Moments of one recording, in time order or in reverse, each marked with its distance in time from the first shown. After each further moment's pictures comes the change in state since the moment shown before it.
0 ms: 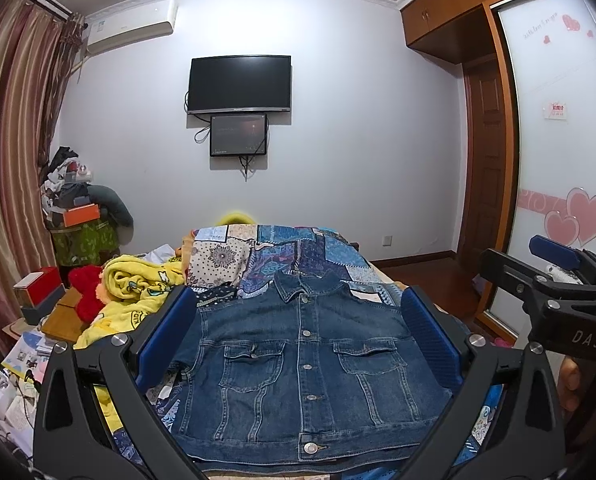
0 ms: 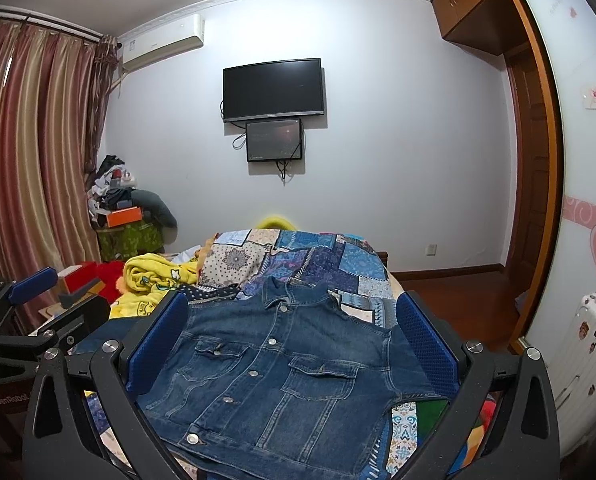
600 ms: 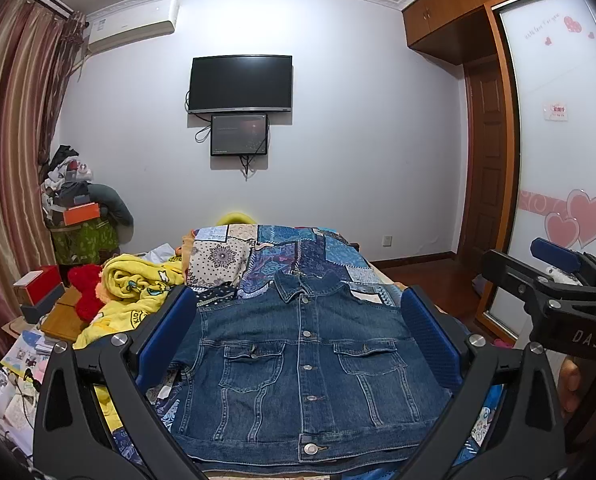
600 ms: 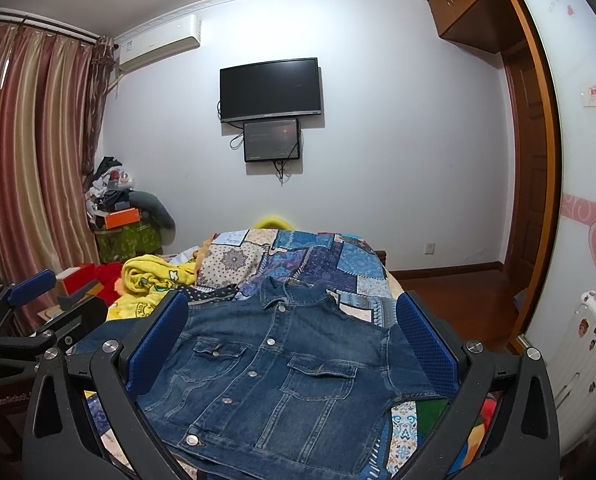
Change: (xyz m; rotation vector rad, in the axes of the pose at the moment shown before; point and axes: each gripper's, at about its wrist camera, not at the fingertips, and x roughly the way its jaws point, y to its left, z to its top) left arm 0.003 0.001 0.000 -0.006 0.000 -0.001; right arm 0.001 -0.001 -0.003 0.006 0.001 -0.006
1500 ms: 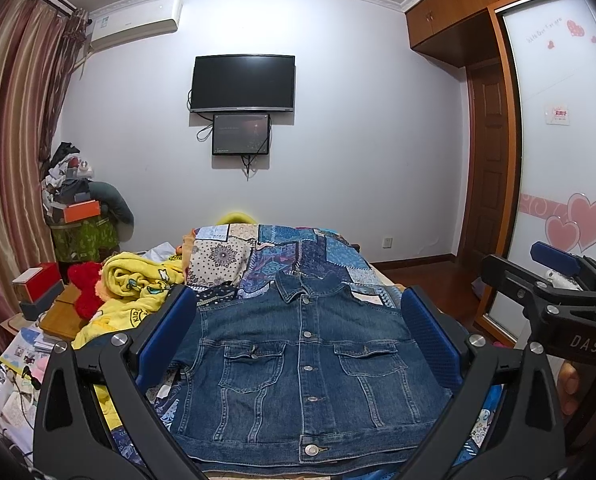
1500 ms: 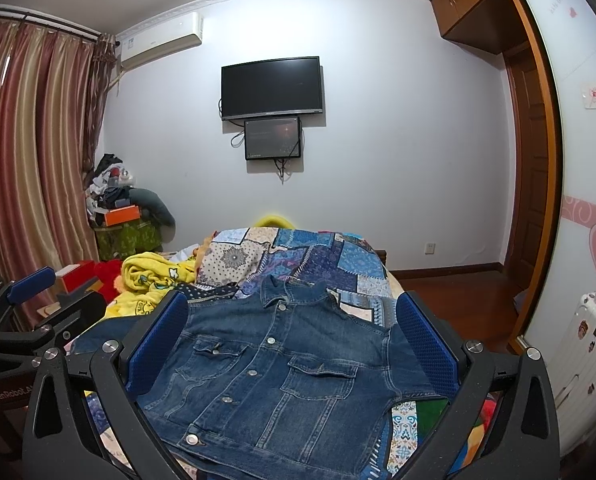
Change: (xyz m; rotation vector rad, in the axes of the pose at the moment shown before) left arm 0.001 0.001 -0.001 -0.001 0.001 0.002; right arm 0.001 0.001 0.000 -0.004 0.008 -0.002
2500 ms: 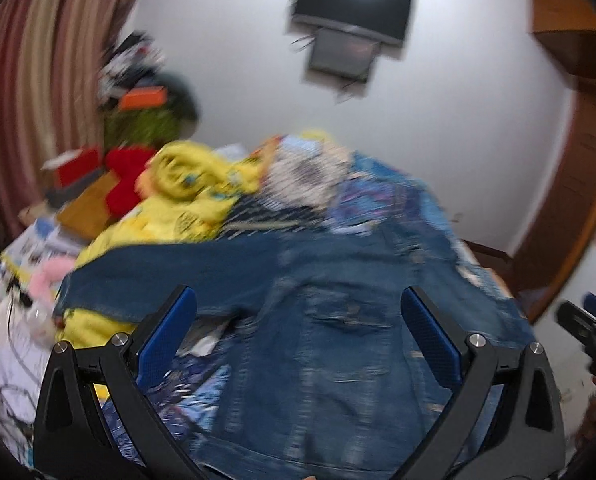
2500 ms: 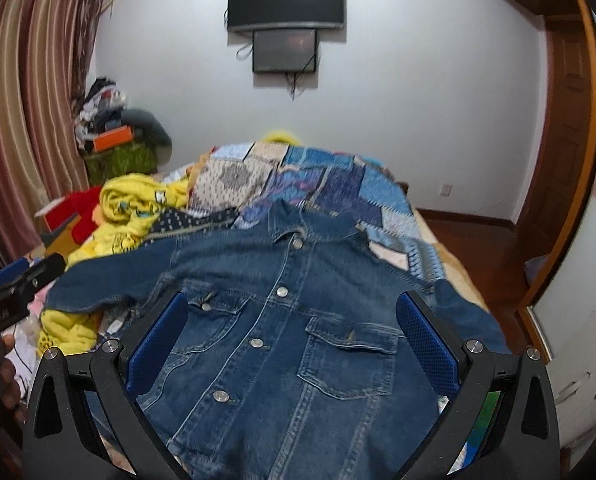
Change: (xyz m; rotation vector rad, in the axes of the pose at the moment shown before) left arm 0.148 0.165 -0.074 -0.321 0.279 0.227; right arm 0.149 0.025 -0.036 -0.071 0.335 0.021
